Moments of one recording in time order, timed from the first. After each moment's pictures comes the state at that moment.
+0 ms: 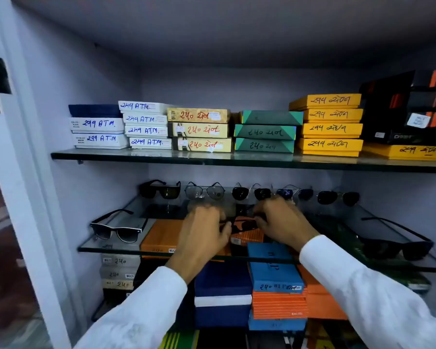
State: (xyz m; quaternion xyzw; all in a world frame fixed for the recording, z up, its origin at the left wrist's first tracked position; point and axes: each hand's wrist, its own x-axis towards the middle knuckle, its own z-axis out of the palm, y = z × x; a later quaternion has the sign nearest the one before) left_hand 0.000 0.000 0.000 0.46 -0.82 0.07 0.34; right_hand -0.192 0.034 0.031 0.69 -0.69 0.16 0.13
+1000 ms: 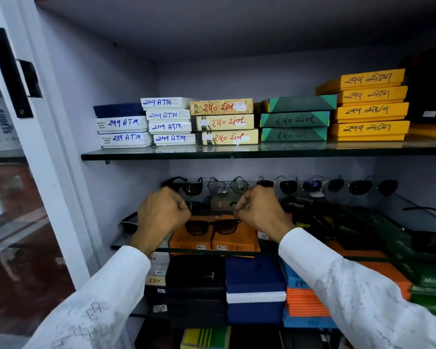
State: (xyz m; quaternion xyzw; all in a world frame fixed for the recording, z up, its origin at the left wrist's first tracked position) left_hand 0.117 -0.040 0.036 0.60 -0.73 -0.03 0.32; right_hand -0.102 -0.013 0.020 0.64 -0.66 0.39 -0.06
